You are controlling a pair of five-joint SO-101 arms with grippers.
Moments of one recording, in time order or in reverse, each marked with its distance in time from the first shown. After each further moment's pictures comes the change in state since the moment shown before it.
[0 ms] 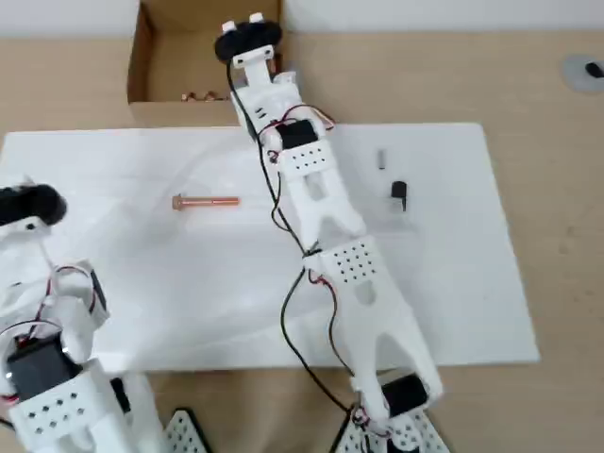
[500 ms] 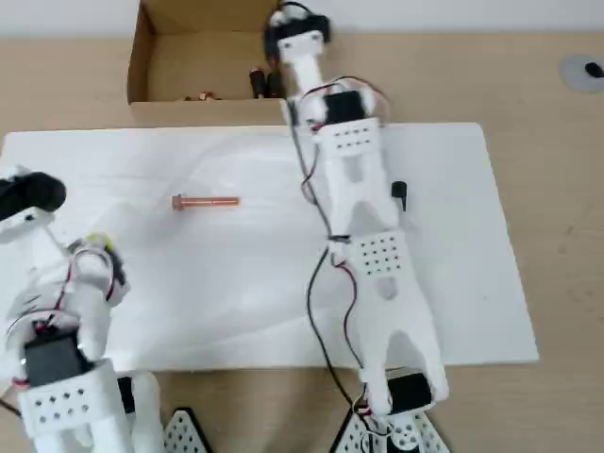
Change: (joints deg) left arm 10.9 1.1 2.5 -11.0 19.6; right arm 8.6 -10.5 -7.0 44.1 0.2
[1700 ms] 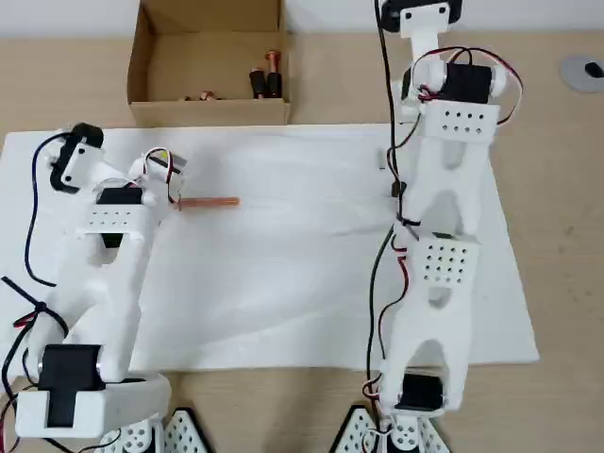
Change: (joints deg) left arm 14.7 65.9 -21.3 -31.0 47.2; right arm 17.3 -18.0 6.9 14.4 7.4
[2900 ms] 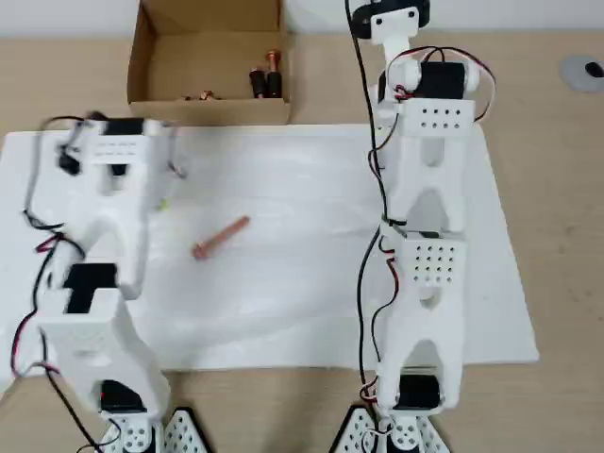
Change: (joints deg) left arm -3.3 26.7 -41.1 37.6 1.7; right arm -4.2 -0.1 4.0 0.0 0.0
